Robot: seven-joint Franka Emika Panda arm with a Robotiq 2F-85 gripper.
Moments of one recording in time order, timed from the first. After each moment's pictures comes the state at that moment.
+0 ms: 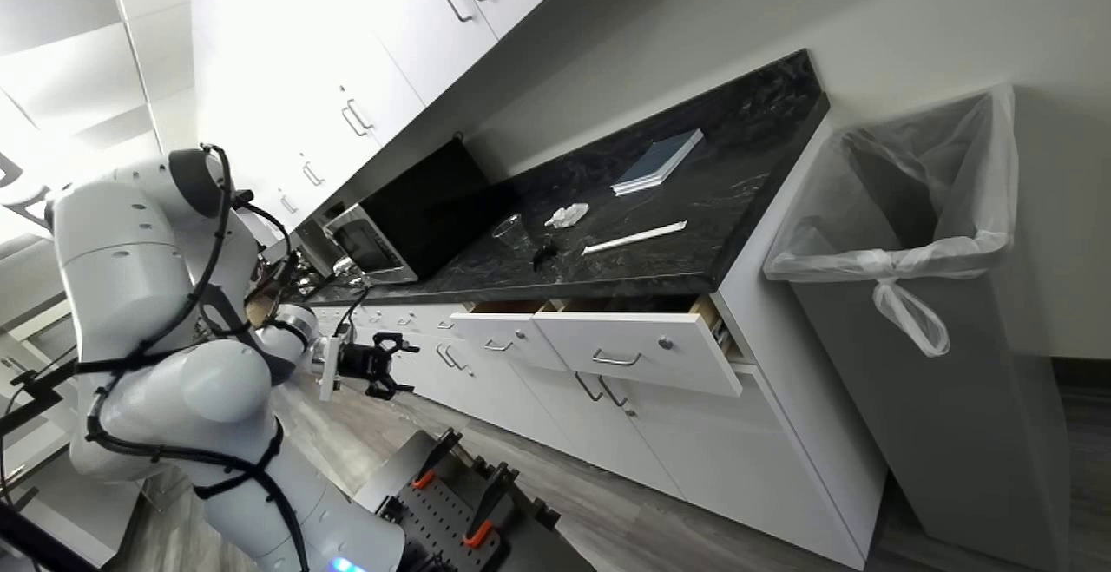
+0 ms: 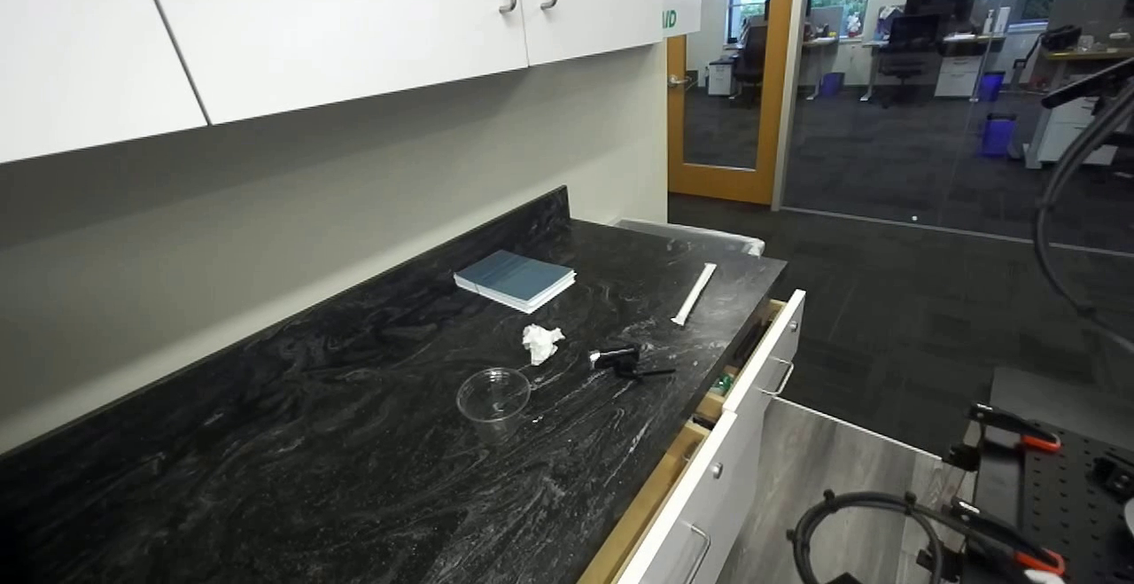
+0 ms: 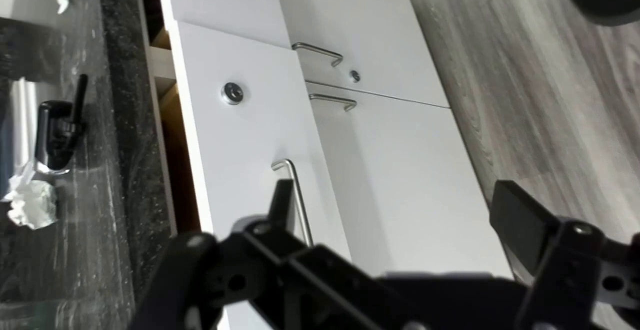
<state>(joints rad) 0.70 0.50 0.54 -2.23 -1.05 1.87 0.86</state>
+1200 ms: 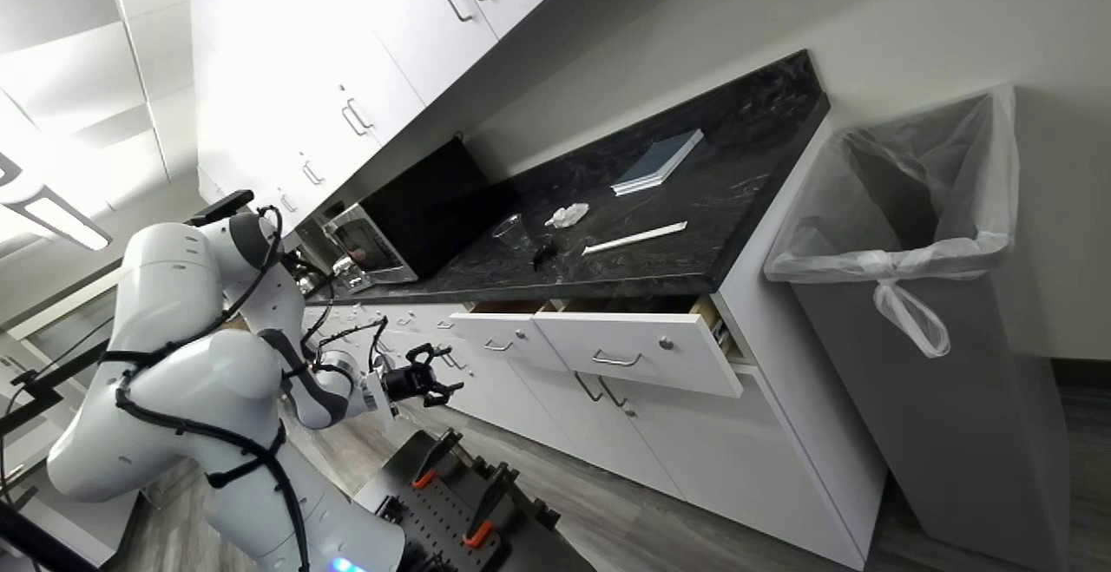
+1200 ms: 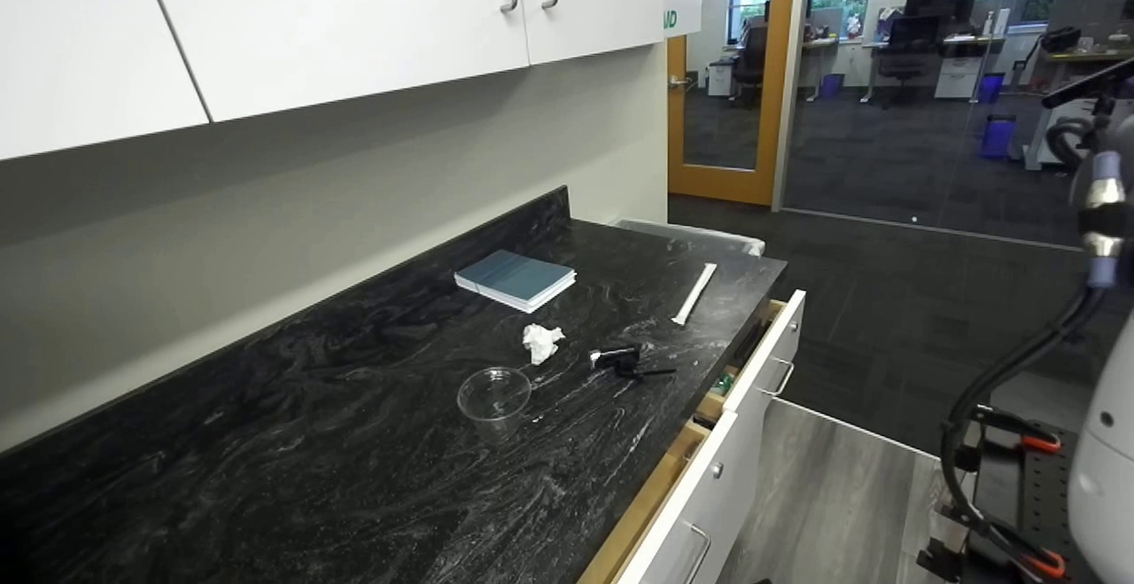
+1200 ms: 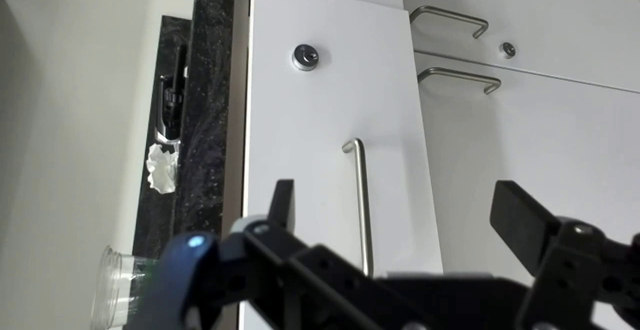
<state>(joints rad) 1.00 0.89 0.26 -1.96 -1.31 1.60 1.12</state>
